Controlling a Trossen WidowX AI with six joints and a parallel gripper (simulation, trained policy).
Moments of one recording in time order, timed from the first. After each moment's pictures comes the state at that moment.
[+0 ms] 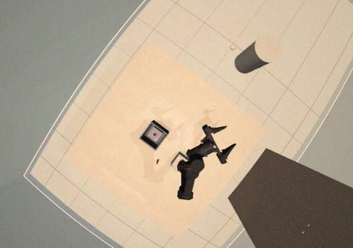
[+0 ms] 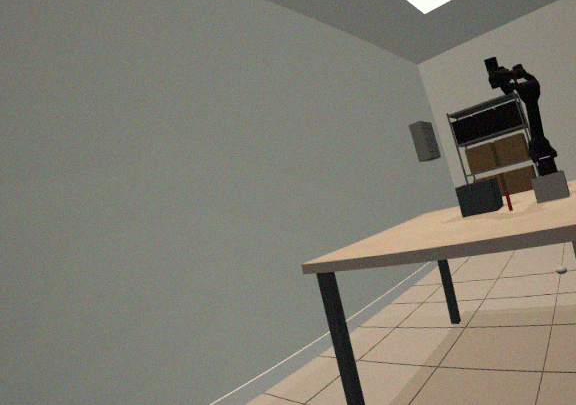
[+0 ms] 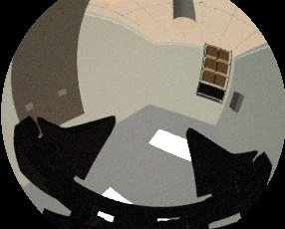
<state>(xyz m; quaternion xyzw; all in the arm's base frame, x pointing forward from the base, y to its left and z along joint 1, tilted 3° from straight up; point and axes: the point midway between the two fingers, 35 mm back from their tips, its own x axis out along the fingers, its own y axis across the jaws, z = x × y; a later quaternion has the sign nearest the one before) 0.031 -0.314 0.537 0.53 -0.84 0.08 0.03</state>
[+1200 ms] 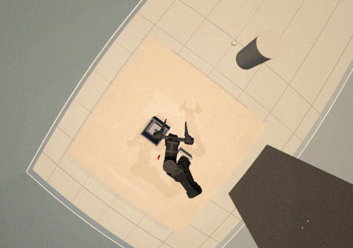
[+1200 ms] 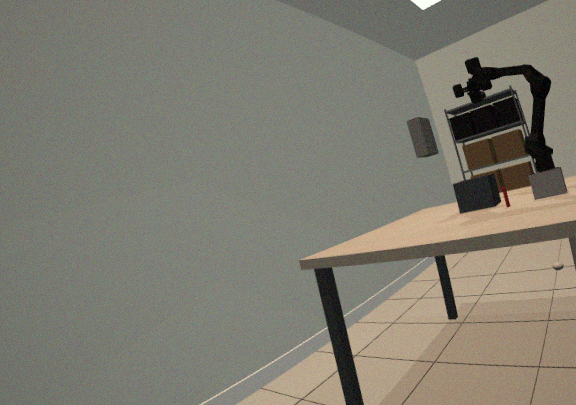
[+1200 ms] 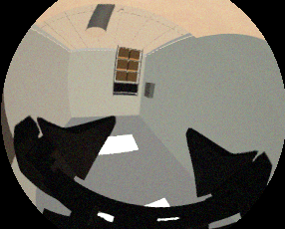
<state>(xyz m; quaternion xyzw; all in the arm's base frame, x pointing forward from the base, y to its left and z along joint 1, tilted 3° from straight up) 0.231 -0.211 0.496 0.85 -0.52 0.01 0.00</state>
